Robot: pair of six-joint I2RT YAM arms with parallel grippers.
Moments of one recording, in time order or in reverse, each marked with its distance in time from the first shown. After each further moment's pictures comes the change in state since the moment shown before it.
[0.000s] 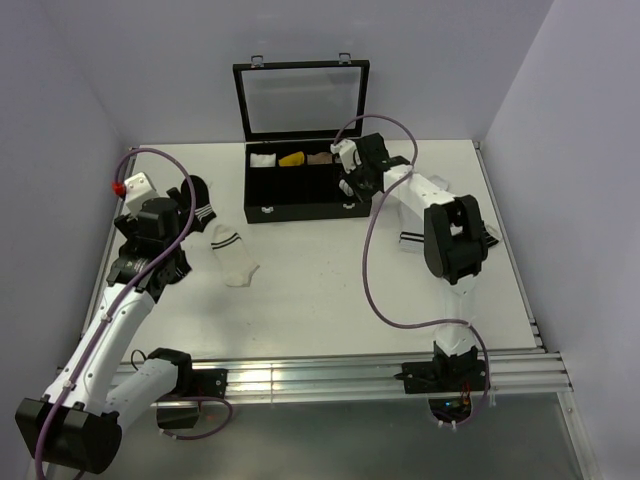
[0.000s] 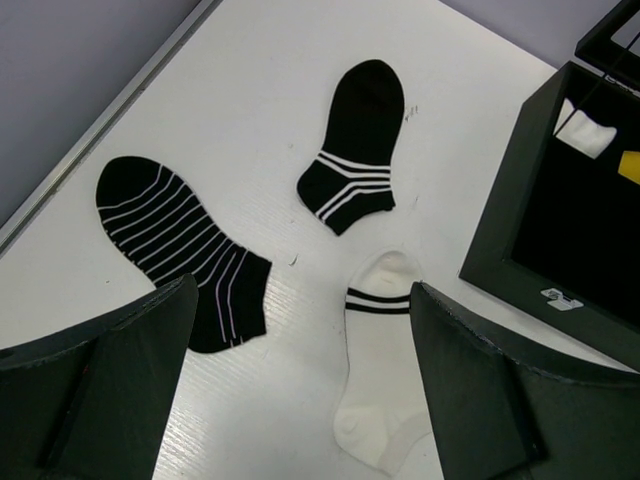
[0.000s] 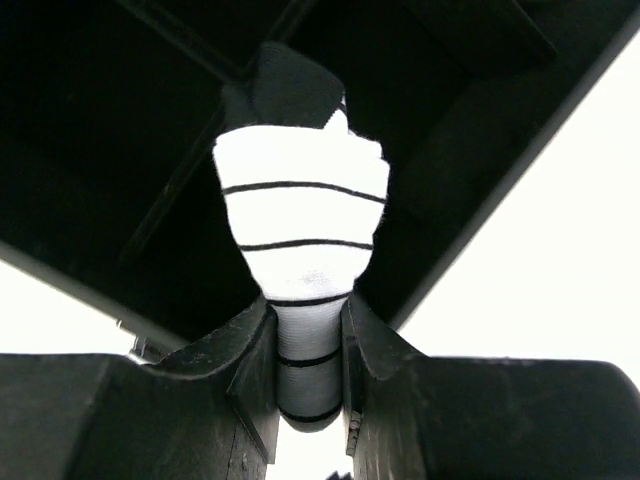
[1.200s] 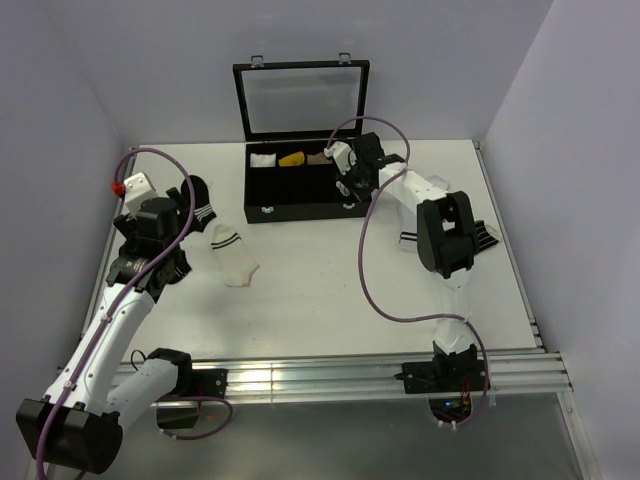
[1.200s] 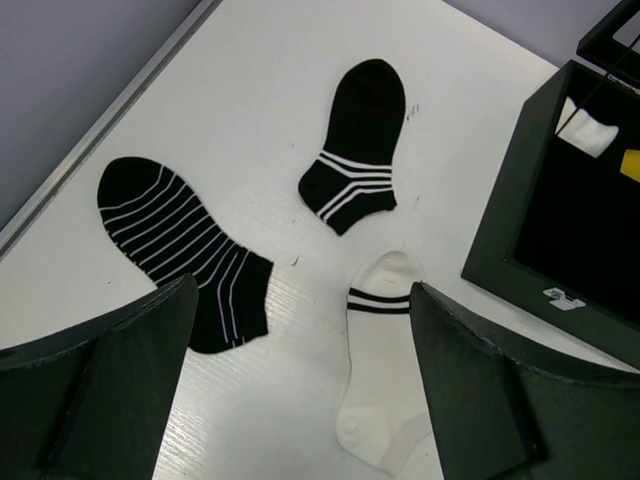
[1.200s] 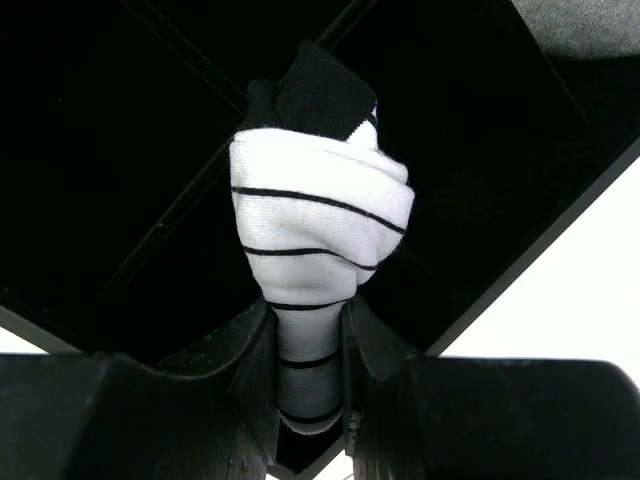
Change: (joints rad) left arm 0.010 0.001 0.000 0.000 0.011 0.008; right arm 0.002 0.068 0.059 -0.006 -0.045 -0.108
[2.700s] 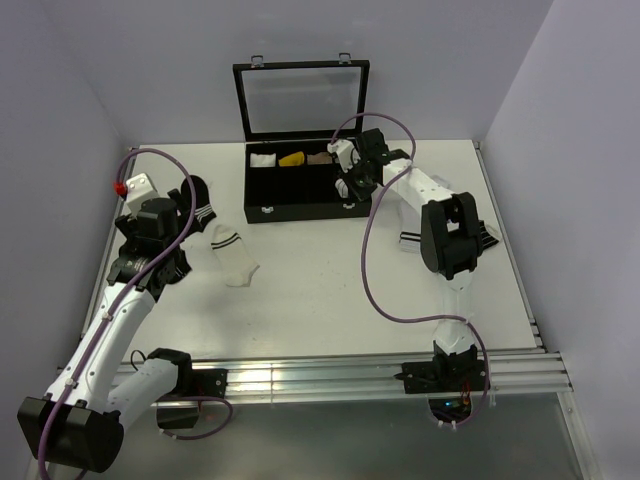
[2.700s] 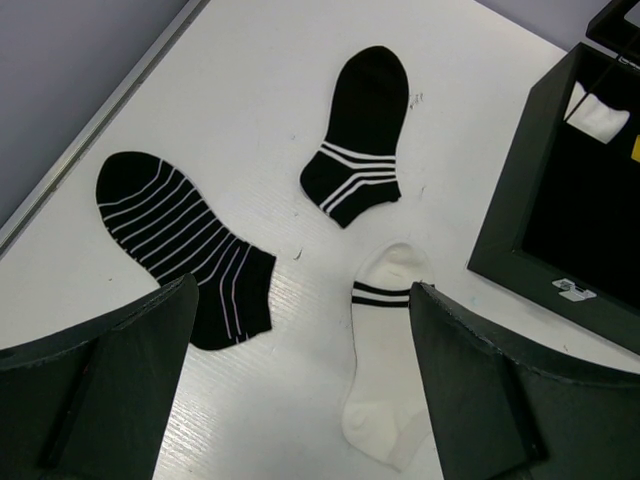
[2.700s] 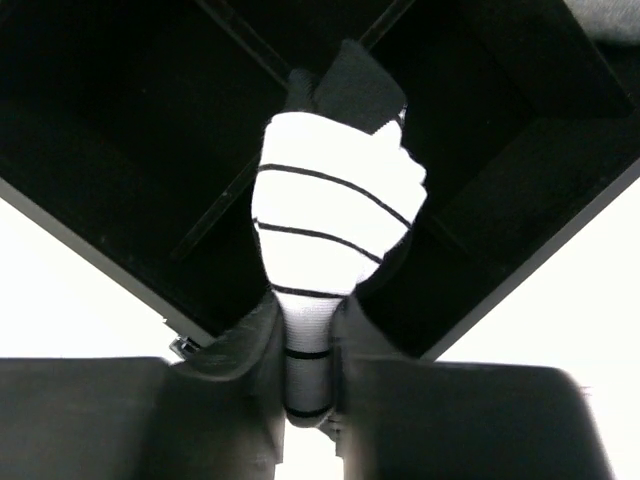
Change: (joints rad) left arm 0.010 0.006 -0.010 0.001 0.023 0.014; right arm -0.009 -0.032 0.023 -0.085 -0.105 0.058
